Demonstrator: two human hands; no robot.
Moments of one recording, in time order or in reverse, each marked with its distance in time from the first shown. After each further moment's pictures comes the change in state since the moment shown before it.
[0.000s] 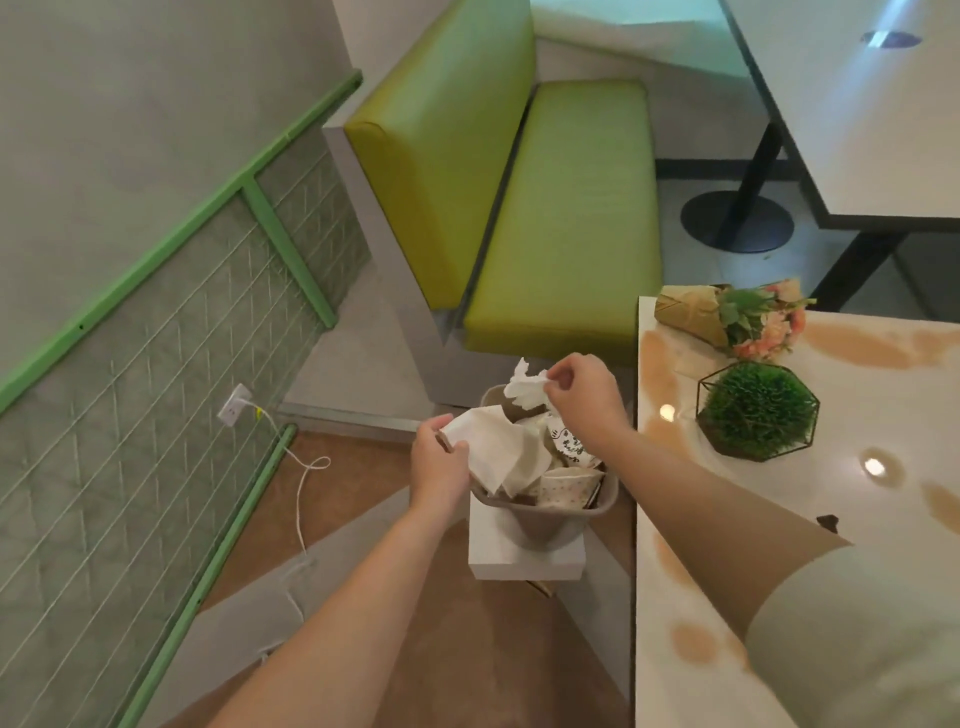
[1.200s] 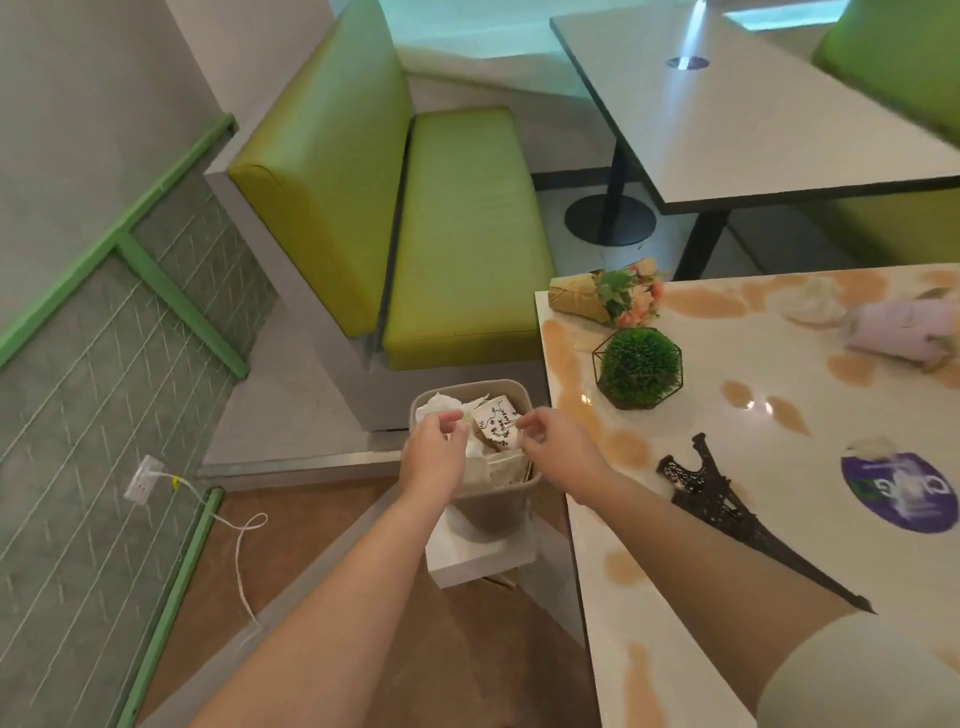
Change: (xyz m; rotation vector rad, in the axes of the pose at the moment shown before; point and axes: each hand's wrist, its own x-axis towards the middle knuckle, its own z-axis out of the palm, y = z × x) left_hand -0.053 0.047 0.035 0.393 -0.199 0.310; right_hand -0.101 0.031 -0.038 0.062 -0.044 0.164
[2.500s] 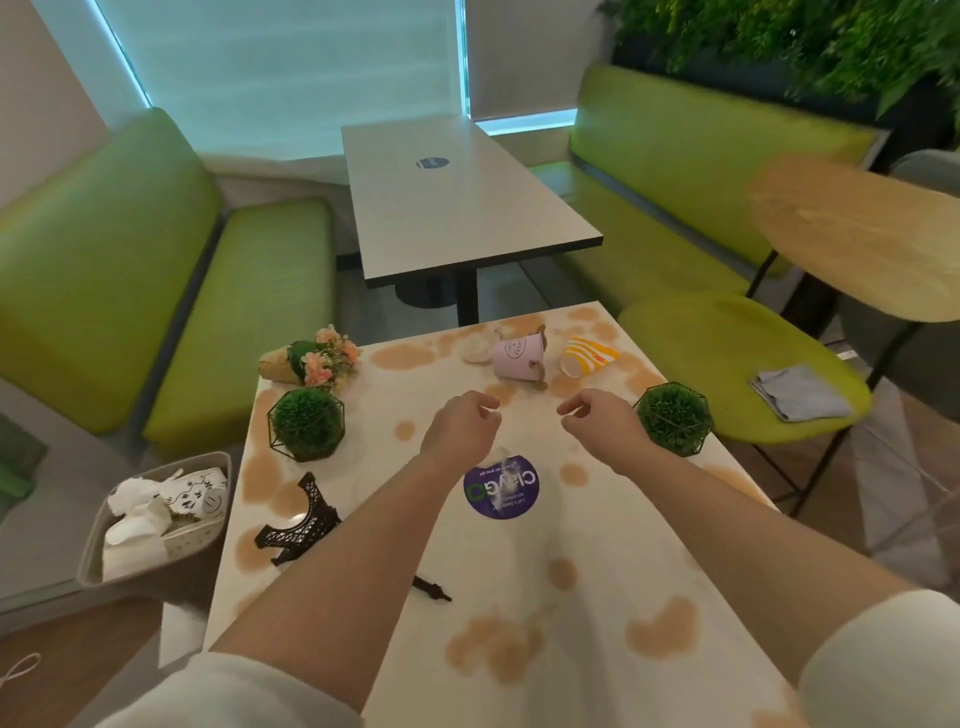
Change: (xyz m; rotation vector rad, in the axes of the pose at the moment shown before) left_hand -0.191 0.312 0.342 0.264 -0.304 0.400; right_hand -0.134 0.261 -0.441 -0.028 0.323 0.195
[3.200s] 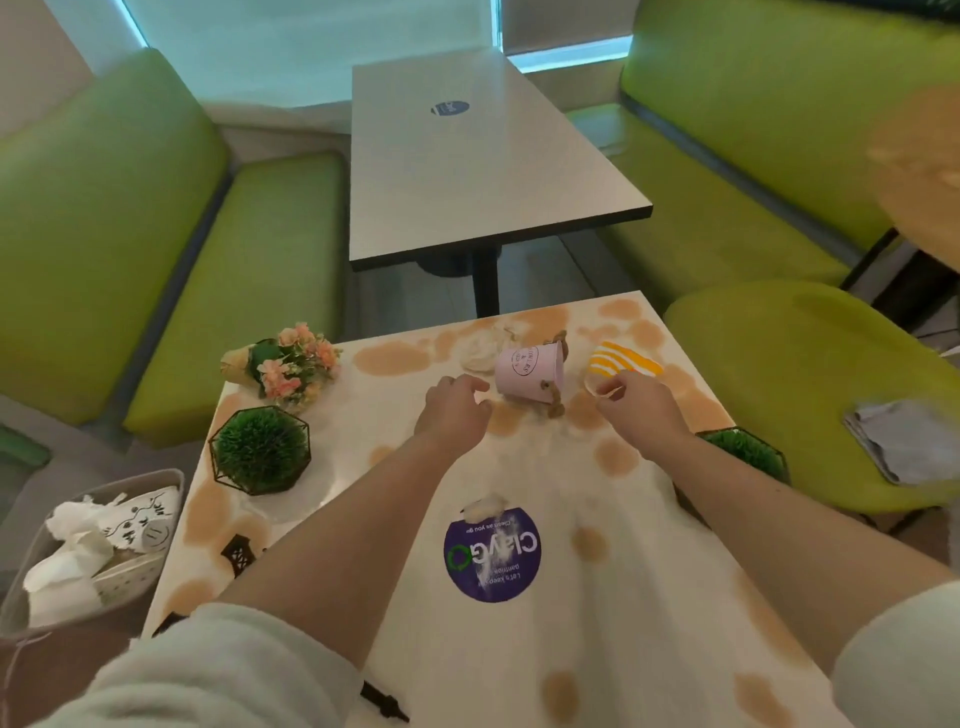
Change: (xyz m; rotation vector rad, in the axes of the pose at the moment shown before) left_hand 0.165 -0.024 0.051 0.150 0.030 -0.108; right_hand 0.177 0.048 0.002 -0.042 0.022 0.027
